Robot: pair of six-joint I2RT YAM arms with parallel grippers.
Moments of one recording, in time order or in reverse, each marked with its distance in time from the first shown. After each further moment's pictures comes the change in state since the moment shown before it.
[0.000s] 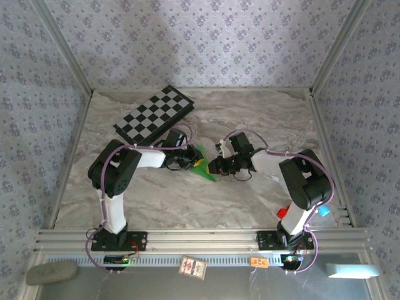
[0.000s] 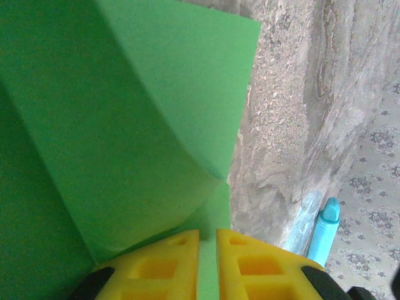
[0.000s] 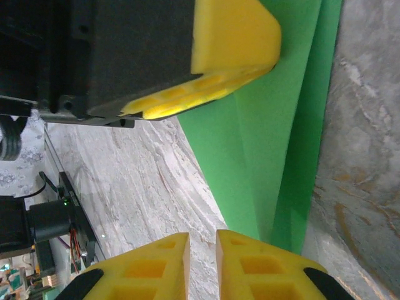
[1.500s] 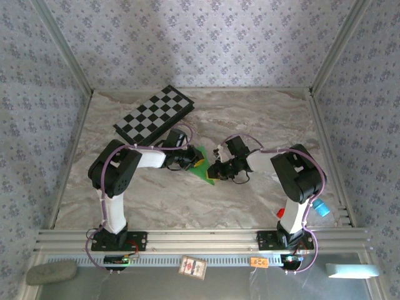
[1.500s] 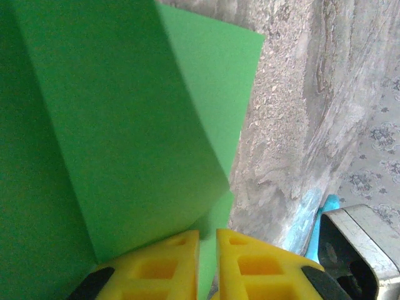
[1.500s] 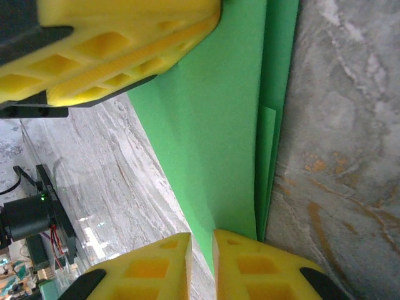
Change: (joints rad) left arm 0.000 0.000 0.000 0.000 0.008 0.000; right arm 0.023 0.086 0.013 -0.025 0.014 -0.014
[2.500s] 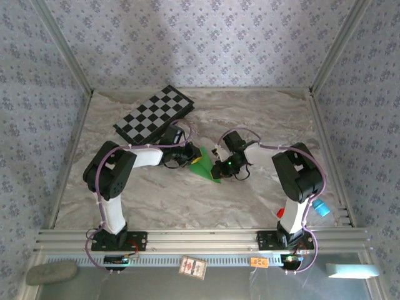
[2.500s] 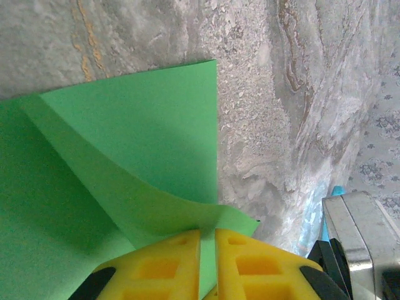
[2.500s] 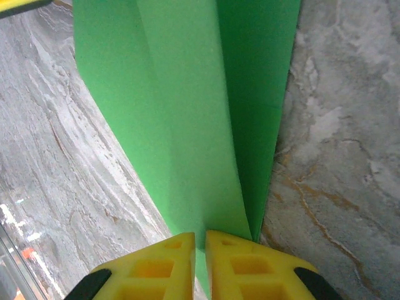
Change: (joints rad) left arm 0.022 -0.051 0.023 -0.082 -0.011 0.132; right arm -0.003 0.011 0.139 -0.323 0.159 -0.280
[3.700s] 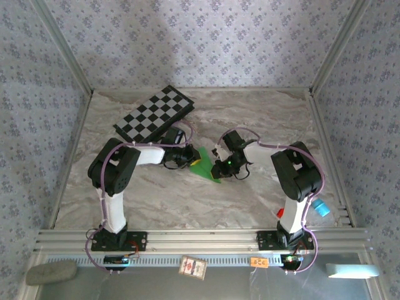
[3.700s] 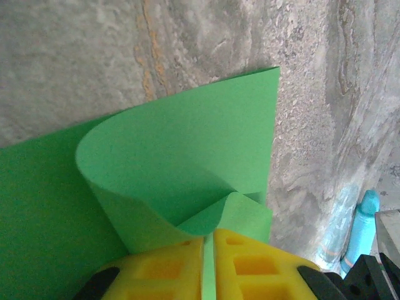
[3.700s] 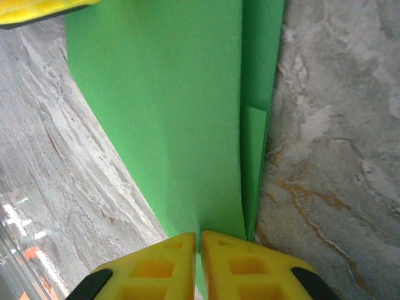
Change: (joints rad) left arm 0.014 0.066 0.038 -0.059 -0.008 0.069; right arm -0.003 0.017 0.022 -0.040 0.006 0.005
